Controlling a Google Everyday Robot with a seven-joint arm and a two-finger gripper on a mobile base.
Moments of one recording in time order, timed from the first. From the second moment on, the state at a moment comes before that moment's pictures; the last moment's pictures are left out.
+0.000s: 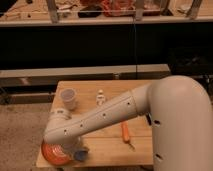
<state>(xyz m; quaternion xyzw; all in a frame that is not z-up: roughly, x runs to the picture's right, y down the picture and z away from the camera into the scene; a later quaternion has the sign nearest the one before) -0.133 0.314 0.691 -0.25 -0.29 -0.80 0.47</state>
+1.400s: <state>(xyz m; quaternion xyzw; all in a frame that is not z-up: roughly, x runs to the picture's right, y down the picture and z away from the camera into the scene) -0.125 0.337 0.697 -0.24 -0.29 -0.79 0.48</state>
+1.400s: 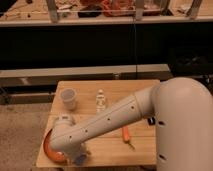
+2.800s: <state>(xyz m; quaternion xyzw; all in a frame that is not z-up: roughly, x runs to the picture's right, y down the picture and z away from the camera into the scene) -0.123 0.349 0.699 -0.22 -0.30 -0.79 0.49</state>
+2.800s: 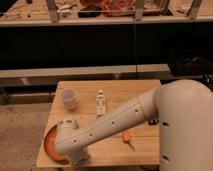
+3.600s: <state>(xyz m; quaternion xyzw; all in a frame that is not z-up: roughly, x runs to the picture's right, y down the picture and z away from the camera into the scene) -0.121 0.347 0.698 -0.21 -0.31 -0.78 0.50</state>
